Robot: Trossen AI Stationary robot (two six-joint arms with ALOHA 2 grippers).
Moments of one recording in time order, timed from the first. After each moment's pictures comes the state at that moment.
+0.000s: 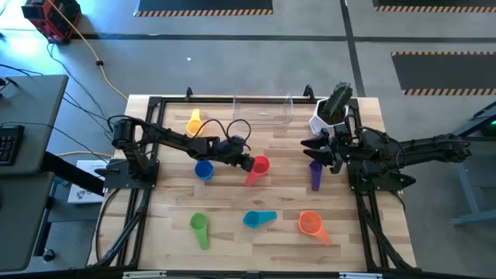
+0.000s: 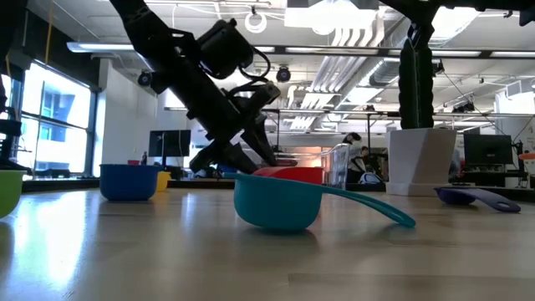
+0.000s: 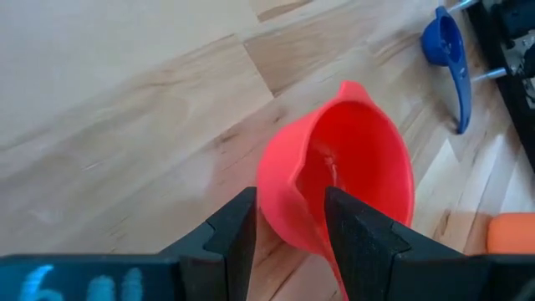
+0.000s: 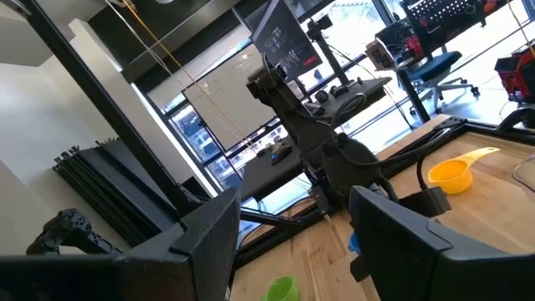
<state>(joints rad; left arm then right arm) 0.11 1.80 0.89 0.13 -0.04 -0.93 0.07 0.62 0.44 0.33 0.10 0.57</state>
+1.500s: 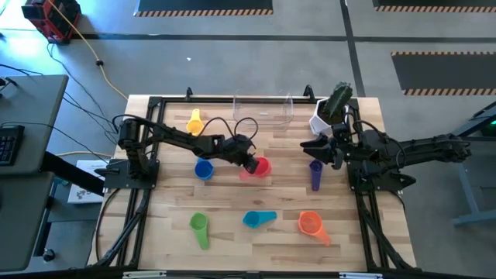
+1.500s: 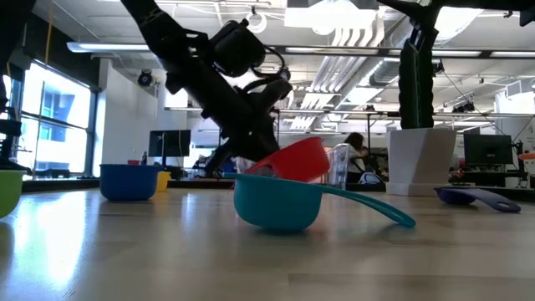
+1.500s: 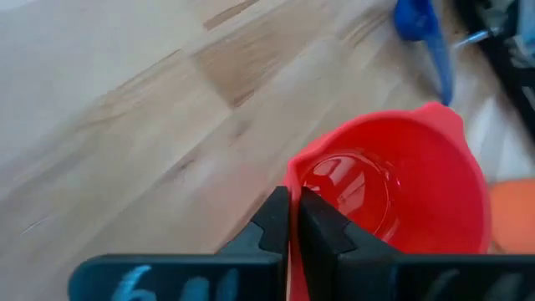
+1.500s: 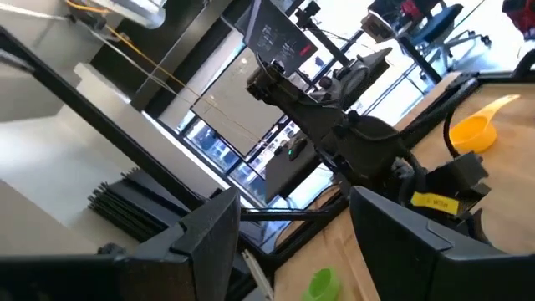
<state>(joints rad) 0.11 1.85 0.98 0.11 0.04 -0.78 0.07 0.62 0.44 0.32 0.10 0.80</state>
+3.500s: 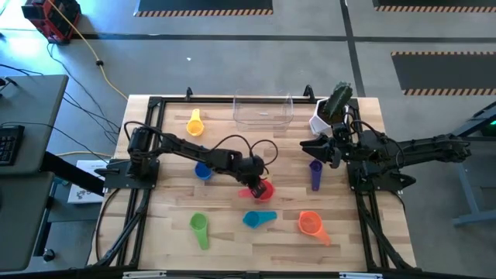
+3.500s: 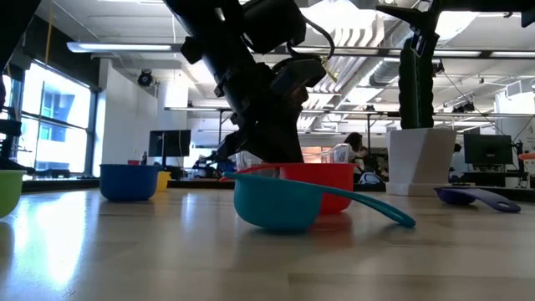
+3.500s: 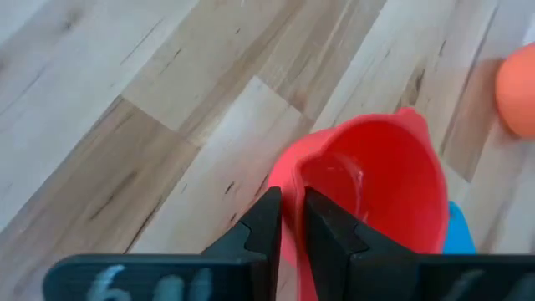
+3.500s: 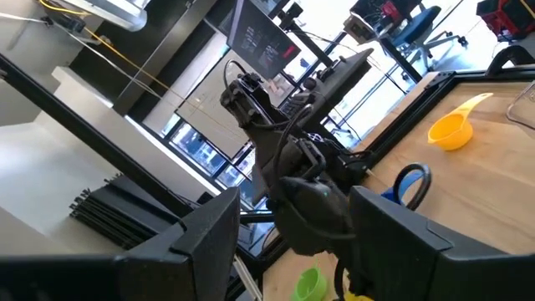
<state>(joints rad) -0.07 1.98 1.28 -0.27 0.02 -0.72 0.07 0.62 0.44 0.29 0.14 0.80</state>
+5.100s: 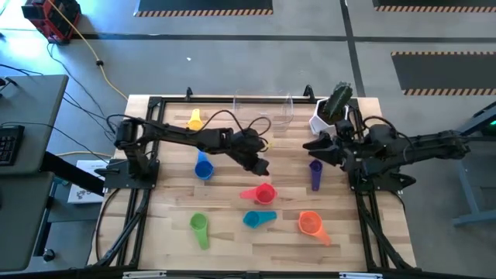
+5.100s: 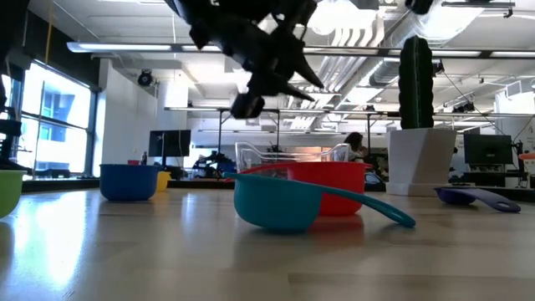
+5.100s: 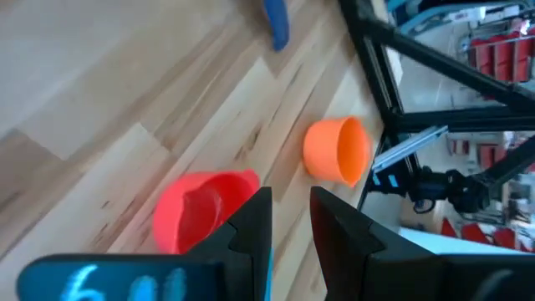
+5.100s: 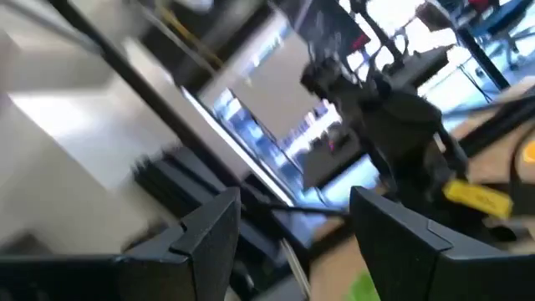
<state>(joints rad) 0.07 1.81 1.28 -0.17 0.35 -0.95 0.12 0.67 0.63 0.22 0.01 0.73</state>
